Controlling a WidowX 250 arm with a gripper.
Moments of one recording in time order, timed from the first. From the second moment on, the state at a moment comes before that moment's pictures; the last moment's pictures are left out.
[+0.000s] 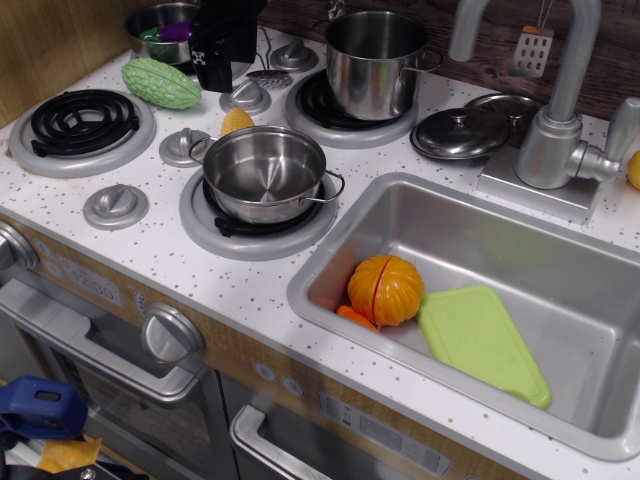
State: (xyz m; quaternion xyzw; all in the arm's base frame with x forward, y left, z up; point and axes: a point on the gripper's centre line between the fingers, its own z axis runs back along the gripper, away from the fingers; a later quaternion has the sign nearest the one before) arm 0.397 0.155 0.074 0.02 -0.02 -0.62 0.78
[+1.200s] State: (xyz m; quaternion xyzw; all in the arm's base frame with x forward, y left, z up) arm 0.403 0.162 0.019 -0.03 -0.04 -0.64 0.77
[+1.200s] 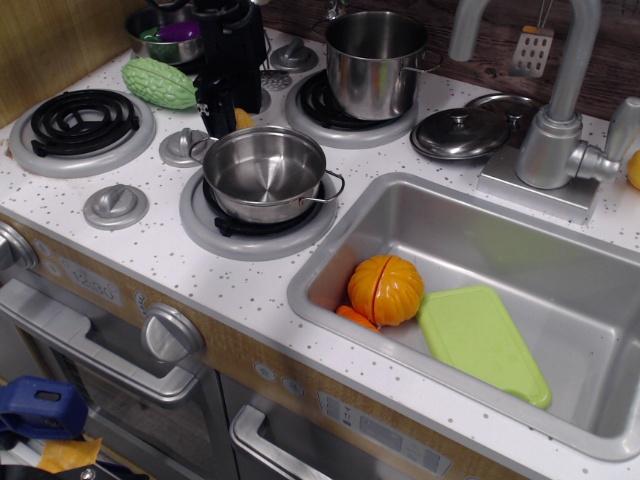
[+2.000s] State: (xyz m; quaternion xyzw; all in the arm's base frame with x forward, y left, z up) arm 0.400 0.170 0.032 -0.03 0.02 -0.63 0.78
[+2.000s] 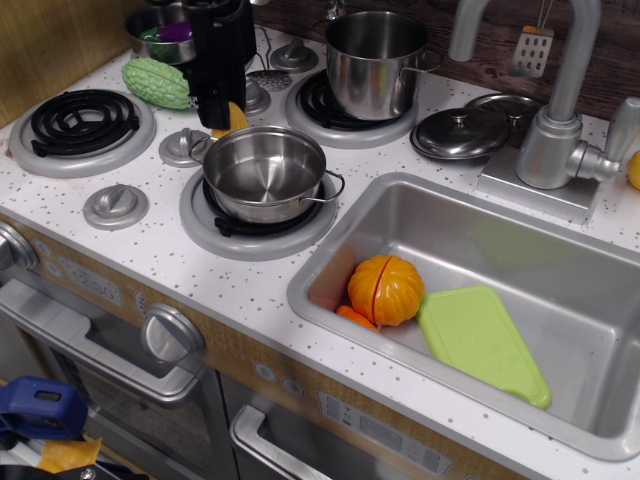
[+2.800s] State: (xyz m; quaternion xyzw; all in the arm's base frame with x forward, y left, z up) arm 0.367 0.144 0.109 0.03 0.10 -0.58 0.81
